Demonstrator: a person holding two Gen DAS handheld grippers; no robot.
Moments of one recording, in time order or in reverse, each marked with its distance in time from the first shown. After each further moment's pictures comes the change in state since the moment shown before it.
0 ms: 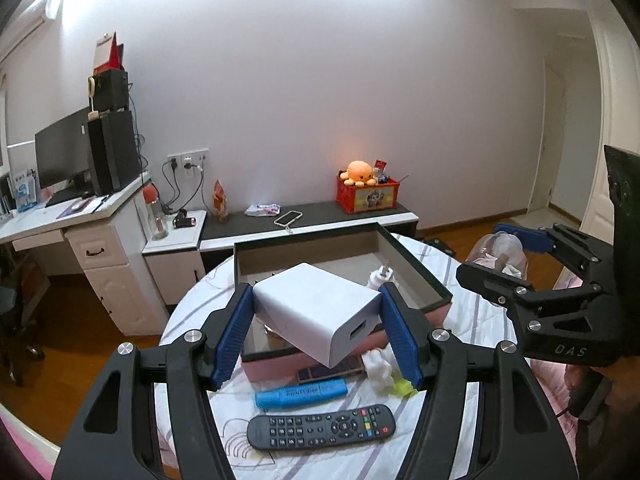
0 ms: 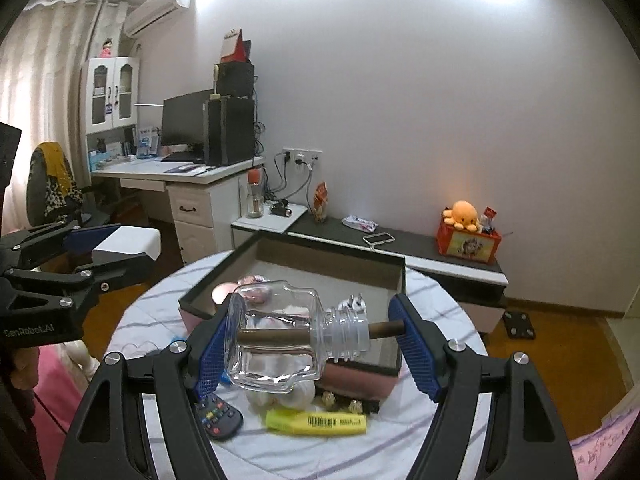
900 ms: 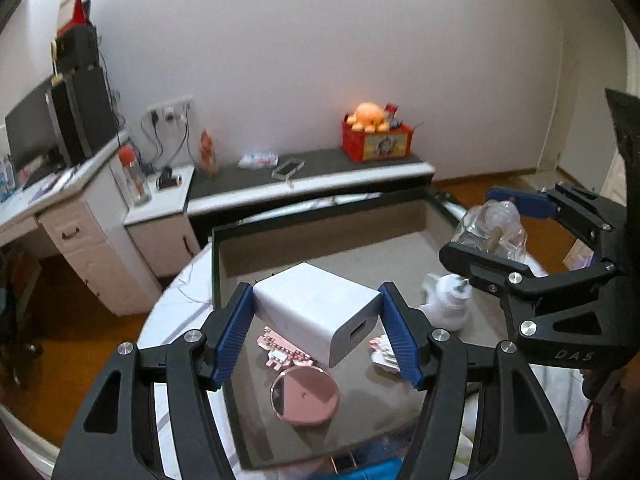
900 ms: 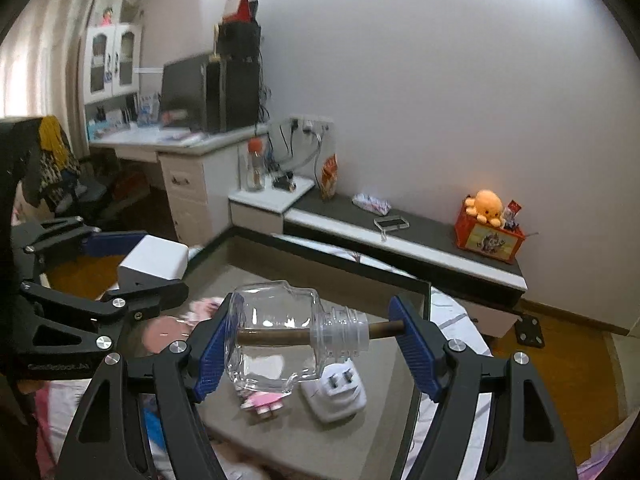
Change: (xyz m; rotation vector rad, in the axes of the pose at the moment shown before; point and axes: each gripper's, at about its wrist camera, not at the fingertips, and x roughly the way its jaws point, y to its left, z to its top) left arm 0.180 0.026 0.024 0.013 0.246 -0.005; right arm 0.141 -0.025 0.029 -0.057 0.148 0.030
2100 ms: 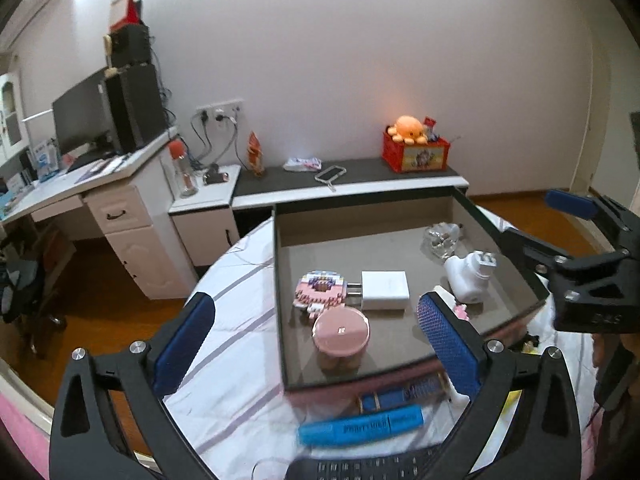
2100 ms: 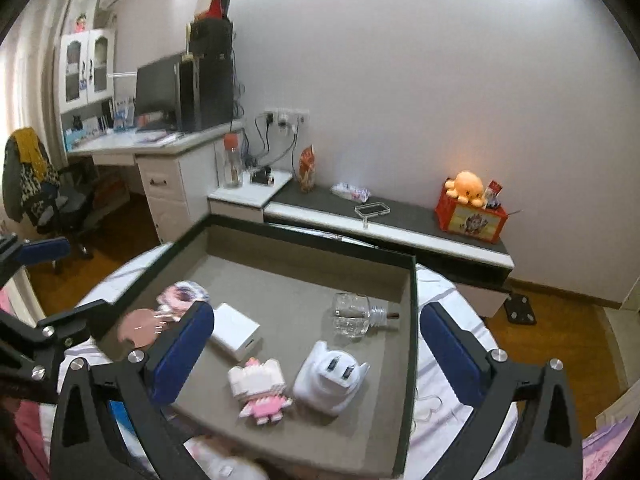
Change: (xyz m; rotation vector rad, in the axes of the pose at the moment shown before) left arm -0.066 0.007 -0.045 -0.083 -0.080 0.151; right arm -0.023 -0.001 -0.018 0.080 -0.023 -0.063
